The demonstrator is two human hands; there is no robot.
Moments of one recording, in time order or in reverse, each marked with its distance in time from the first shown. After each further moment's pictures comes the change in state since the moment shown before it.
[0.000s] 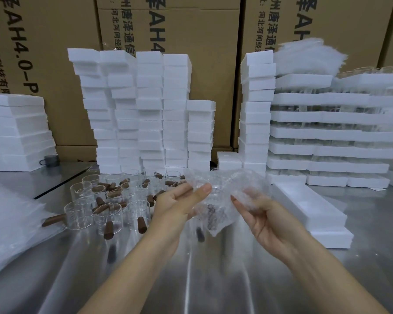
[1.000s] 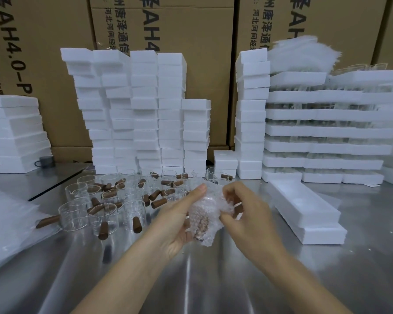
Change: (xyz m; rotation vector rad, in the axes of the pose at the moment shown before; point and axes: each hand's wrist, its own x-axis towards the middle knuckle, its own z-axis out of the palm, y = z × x) left_hand -0.008 0.003 0.017 -0.172 -0.012 -0.376; right_hand -0.009 0.028 0.001 -1.375 -0.039 -0.835
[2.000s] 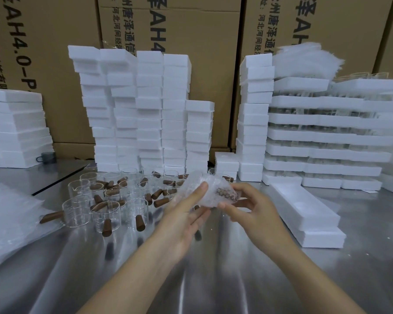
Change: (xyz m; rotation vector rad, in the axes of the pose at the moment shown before) left_hand -0.002 -0.007 -0.002 -0.145 -0.029 0.124; right_hand 0.012 0.009 -0.008 0.332 -0.064 0.211
